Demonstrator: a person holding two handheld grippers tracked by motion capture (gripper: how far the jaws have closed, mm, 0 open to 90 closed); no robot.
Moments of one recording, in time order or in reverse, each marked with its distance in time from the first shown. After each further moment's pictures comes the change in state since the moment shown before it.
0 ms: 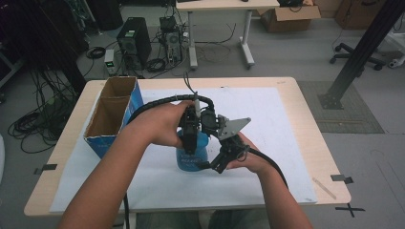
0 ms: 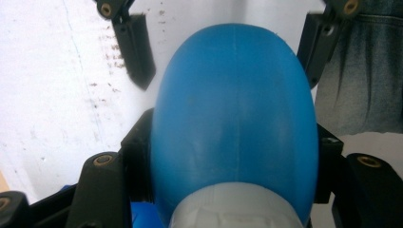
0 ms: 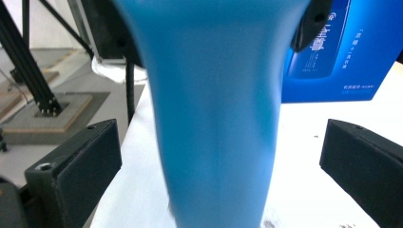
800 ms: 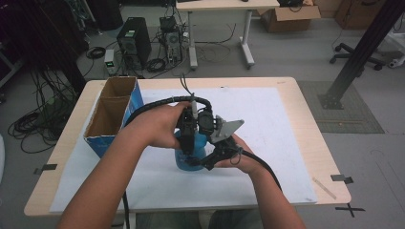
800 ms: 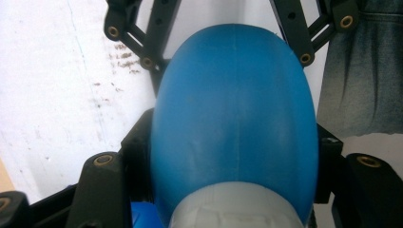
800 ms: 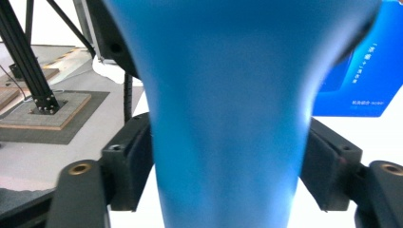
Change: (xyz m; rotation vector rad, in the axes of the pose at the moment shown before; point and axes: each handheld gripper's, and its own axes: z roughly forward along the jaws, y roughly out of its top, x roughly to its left) left arm -0.003 -0.006 0.001 -0.016 0.018 0.010; right arm 0.000 0.001 0.020 -0.023 0.010 -0.045
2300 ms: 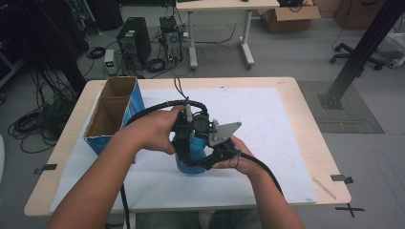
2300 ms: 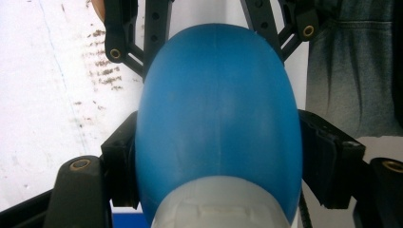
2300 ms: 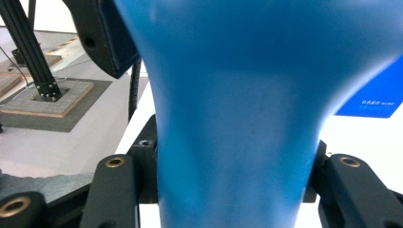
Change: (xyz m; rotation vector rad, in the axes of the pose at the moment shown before) left arm -0.003 -0.011 0.009 -0.077 -0.049 0.046; right arm 0.005 0.001 0.005 0.035 0.020 -0.032
